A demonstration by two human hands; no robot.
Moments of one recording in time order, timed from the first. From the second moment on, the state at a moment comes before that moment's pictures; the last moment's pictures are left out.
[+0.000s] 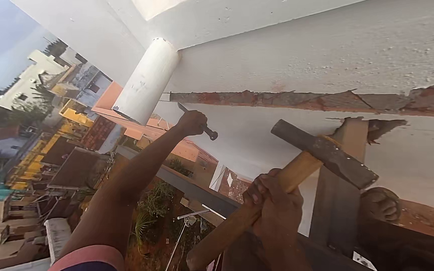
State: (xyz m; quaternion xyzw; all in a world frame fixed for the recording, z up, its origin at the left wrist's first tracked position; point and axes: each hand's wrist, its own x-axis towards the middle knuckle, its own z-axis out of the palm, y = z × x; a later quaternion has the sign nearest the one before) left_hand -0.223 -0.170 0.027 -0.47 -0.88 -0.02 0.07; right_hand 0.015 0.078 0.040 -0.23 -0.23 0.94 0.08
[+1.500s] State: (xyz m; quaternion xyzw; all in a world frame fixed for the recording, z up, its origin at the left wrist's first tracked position) left_hand -0.276 -0.151 0.029 -0.40 -0.90 0.04 0.16; right_hand -0.030 0.027 0.036 -0.27 -0.12 0.95 0.12
